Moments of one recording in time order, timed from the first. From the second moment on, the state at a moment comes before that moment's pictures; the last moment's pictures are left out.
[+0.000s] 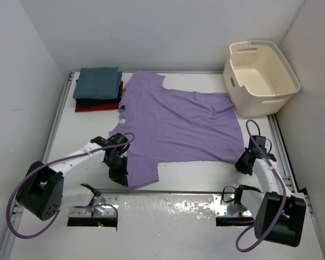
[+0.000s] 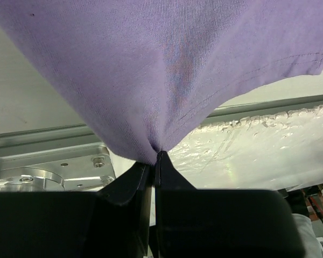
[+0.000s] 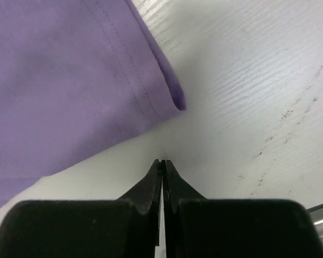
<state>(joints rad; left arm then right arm) -0.51 1.22 0.60 -0.94 0.29 -0.62 -0.24 0.99 0.35 -0.56 0.07 0.47</state>
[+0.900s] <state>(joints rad) -0.51 1.17 0.55 -0.89 0.33 -0.63 -0.24 1.15 0.41 -0.41 0.06 0.50</state>
